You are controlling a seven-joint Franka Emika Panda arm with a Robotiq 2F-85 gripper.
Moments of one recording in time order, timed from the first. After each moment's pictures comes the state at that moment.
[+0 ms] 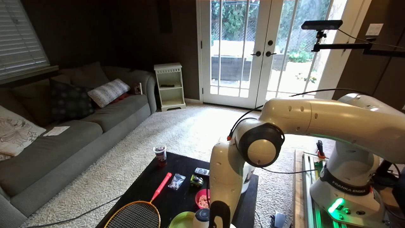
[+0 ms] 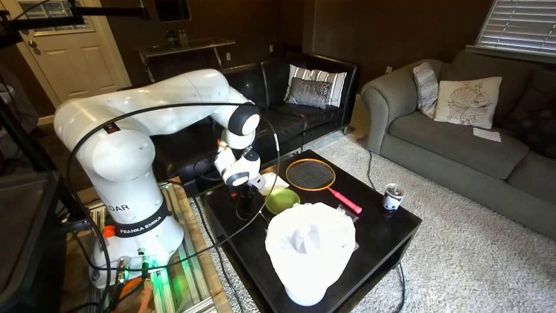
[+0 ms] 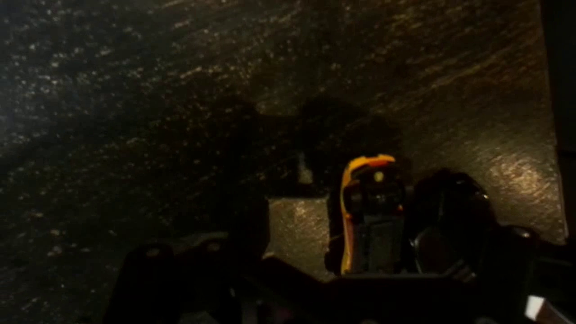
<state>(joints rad) 0.34 1.49 0.31 -1.67 0.27 3.25 0.34</state>
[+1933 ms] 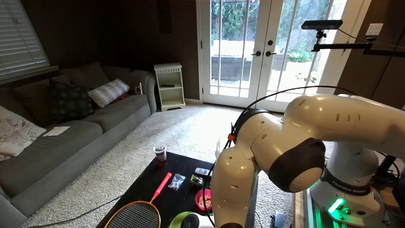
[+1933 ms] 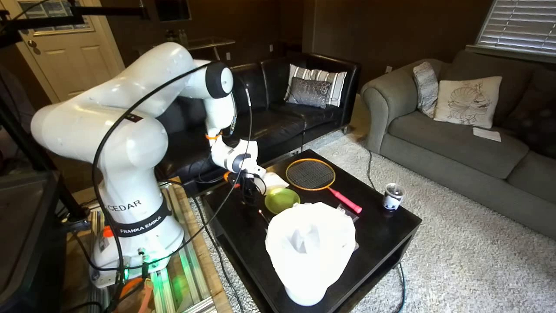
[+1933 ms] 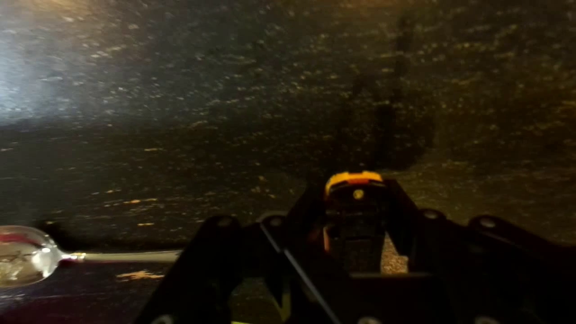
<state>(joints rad) 0.74 1.28 -0.07 -1.77 0.28 2.84 0.46</state>
